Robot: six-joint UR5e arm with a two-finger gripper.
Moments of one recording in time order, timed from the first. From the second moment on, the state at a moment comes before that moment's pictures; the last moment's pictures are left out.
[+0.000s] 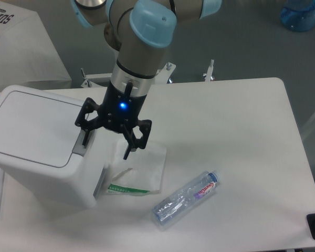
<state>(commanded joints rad) 2.36 -1.75 -1.53 -1.11 1.07 0.46</state>
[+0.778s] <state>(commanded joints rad) 2.36 -1.76 -1.53 -1.12 1.07 0.46</state>
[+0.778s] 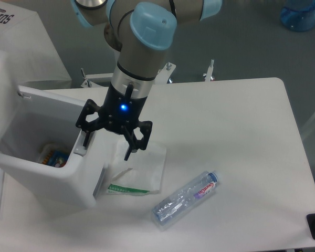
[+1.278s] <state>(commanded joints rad) 2.48 -1.81 -1.41 -1.11 1.07 0.48</state>
